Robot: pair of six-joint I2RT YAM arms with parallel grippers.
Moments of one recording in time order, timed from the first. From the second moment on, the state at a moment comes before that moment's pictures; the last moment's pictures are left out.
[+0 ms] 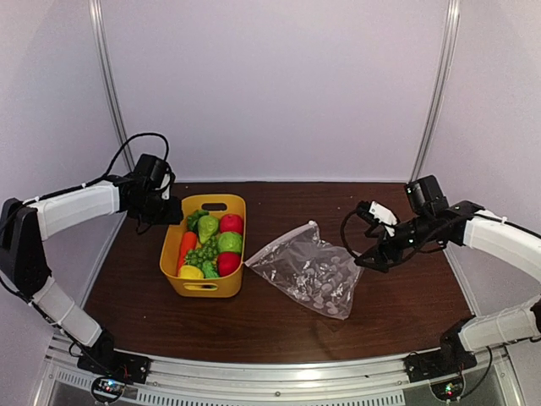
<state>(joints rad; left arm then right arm) -0.37 1.53 1.11 -0.50 -0.12 -0.30 0.40 1.15 0.87 -0.55 -0.51 -0.49</state>
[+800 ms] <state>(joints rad) -0.39 1.47 1.24 -0.38 0.08 -0.16 0.11 1.63 1.34 -0.46 0.01 -0.41</state>
